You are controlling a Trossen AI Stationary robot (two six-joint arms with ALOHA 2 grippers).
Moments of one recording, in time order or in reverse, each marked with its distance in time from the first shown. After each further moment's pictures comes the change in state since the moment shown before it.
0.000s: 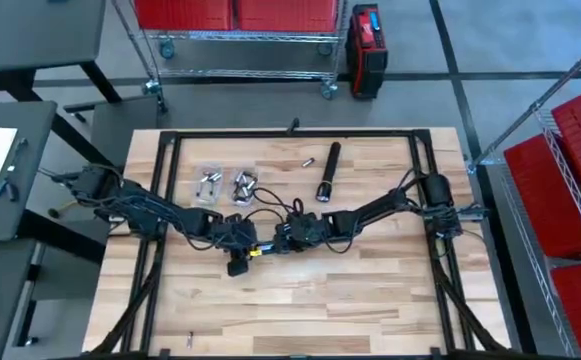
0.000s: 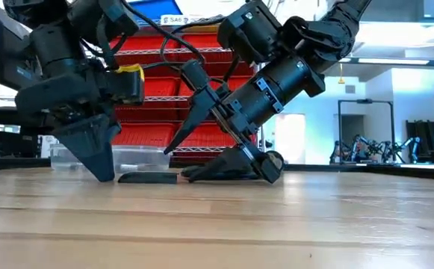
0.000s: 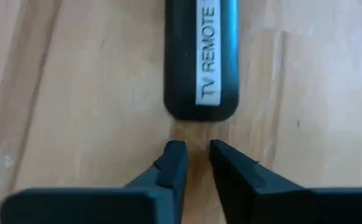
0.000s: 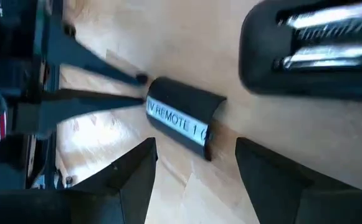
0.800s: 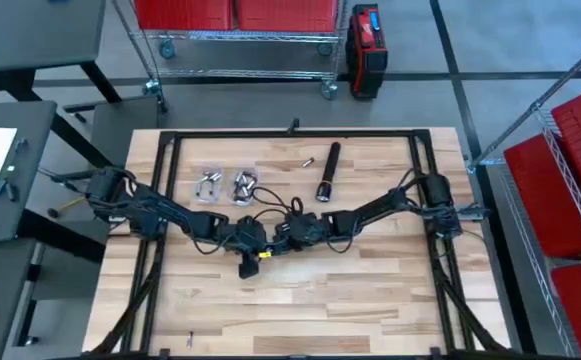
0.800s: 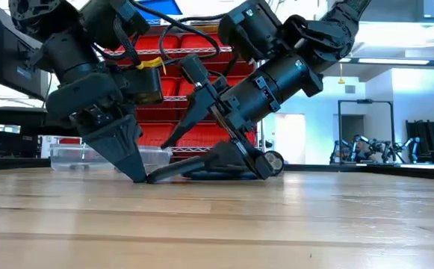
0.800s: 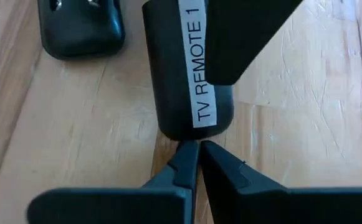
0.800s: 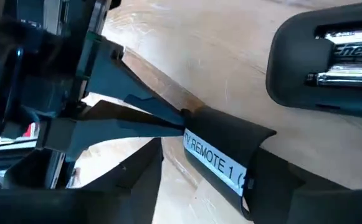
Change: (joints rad) left arm 0.008 0.085 0.011 0.206 -0.010 0.024; right arm 0.002 0.000 0.000 0.041 -0.007 -0.087
